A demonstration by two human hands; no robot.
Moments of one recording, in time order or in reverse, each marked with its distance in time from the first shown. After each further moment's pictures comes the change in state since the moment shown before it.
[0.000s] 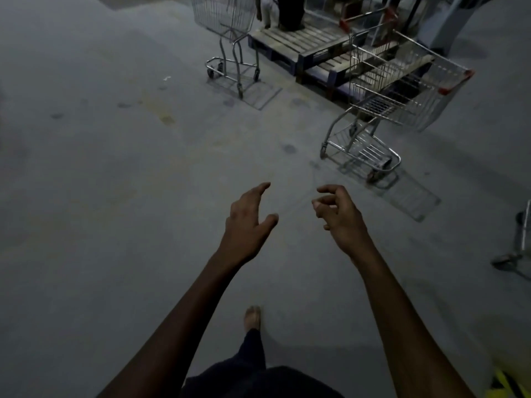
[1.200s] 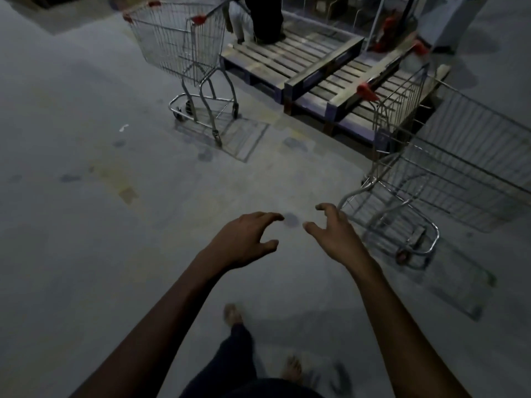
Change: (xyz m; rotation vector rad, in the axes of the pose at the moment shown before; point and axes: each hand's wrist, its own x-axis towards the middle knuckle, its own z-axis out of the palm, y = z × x) left_hand 0.828 -0.090 -0.027 0.456 -0.481 0.262; right_hand 0.805 -0.041 0.038 -0.320 -0.040 0.252
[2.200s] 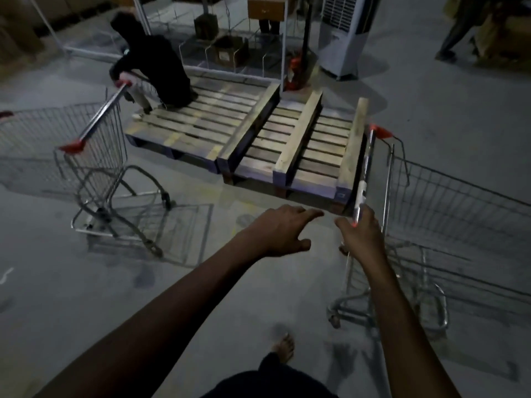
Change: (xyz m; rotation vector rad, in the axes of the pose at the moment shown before) left_hand 0.641 -0.096 -0.182 0.247 -0.113 0.598; right_hand 0.546 -0.076 -0.174 0.247 0.593 0.389
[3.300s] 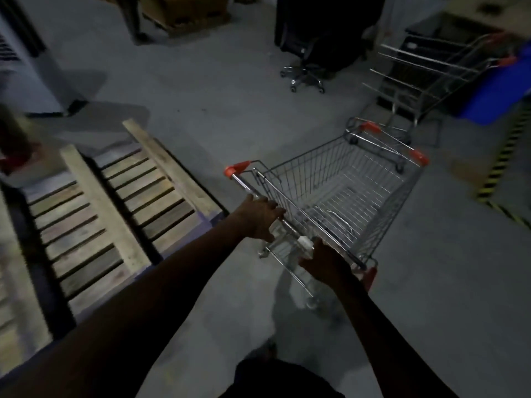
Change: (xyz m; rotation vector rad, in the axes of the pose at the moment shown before) left_hand 0.438 -0.084 0.034 0.546 -0.230 1.094; right_hand 0.182 -0.017 0.054 -0.148 0.274 0.772
